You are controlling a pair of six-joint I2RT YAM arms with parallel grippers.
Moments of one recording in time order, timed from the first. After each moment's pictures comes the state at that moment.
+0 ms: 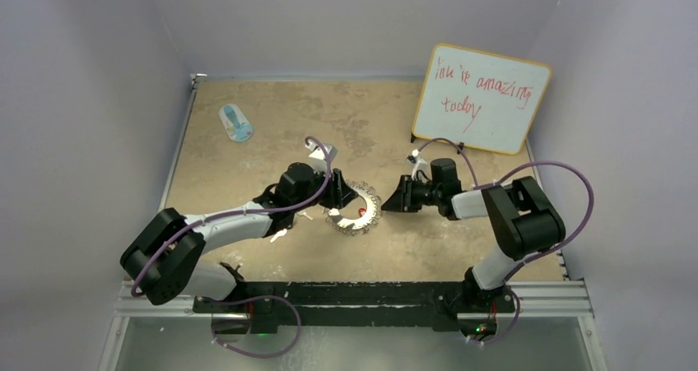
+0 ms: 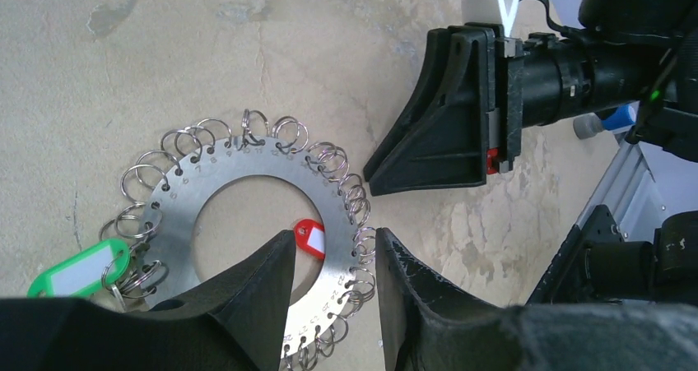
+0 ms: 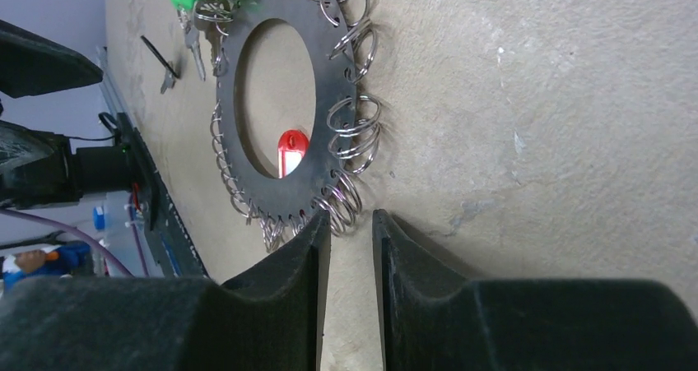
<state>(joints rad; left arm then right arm) -0.72 1.37 0.57 0.40 0.16 -0.55 0.29 1.62 0.49 0.38 -0.76 0.46</state>
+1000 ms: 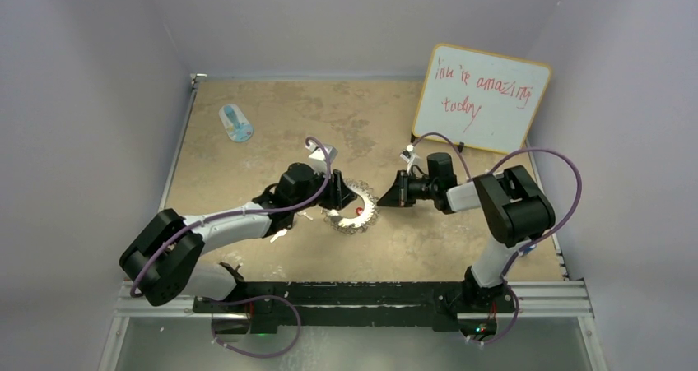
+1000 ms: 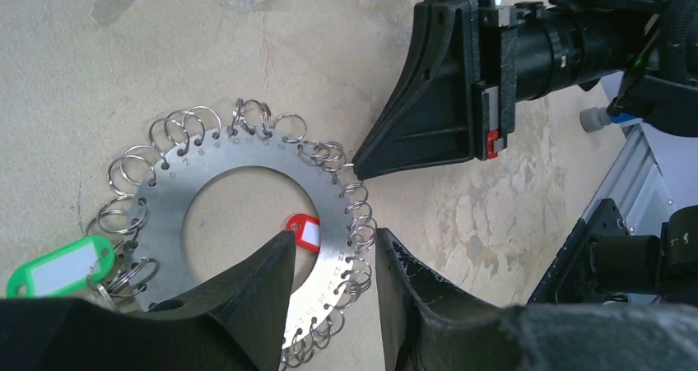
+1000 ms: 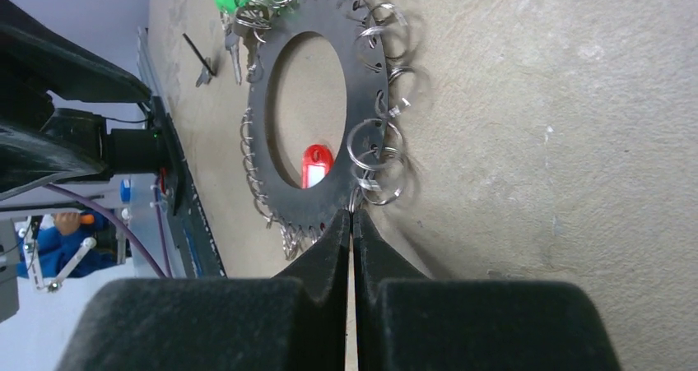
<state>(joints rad) -0.72 1.36 0.57 0.39 0.17 -0.54 0.29 1.76 0.56 0.50 -0.89 0.48</state>
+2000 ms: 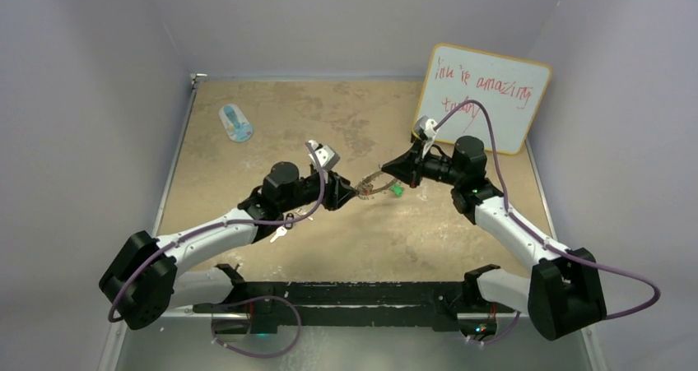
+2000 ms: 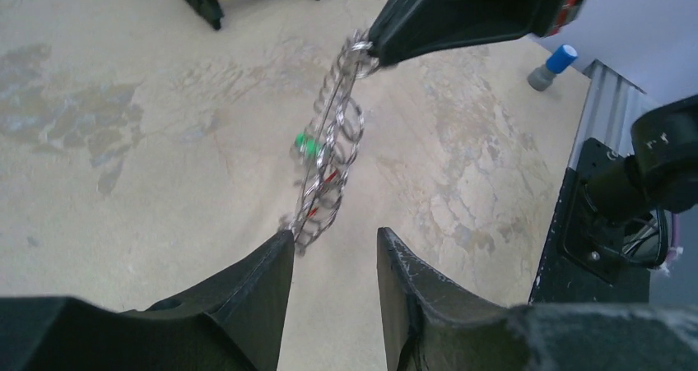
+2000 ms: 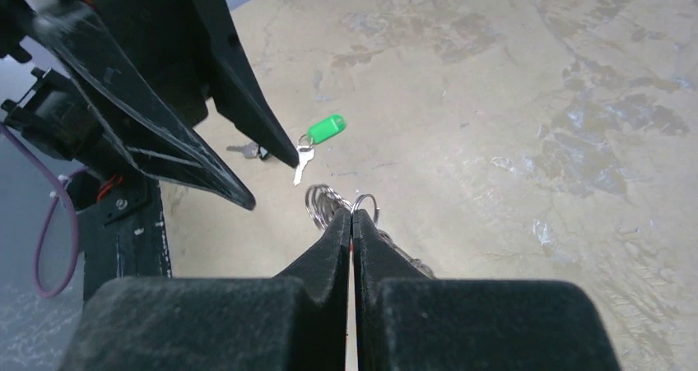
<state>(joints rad) -0.72 1.19 0.57 0.40 0.30 -0.24 0.32 1.15 0.64 0.34 -0.84 0.16</state>
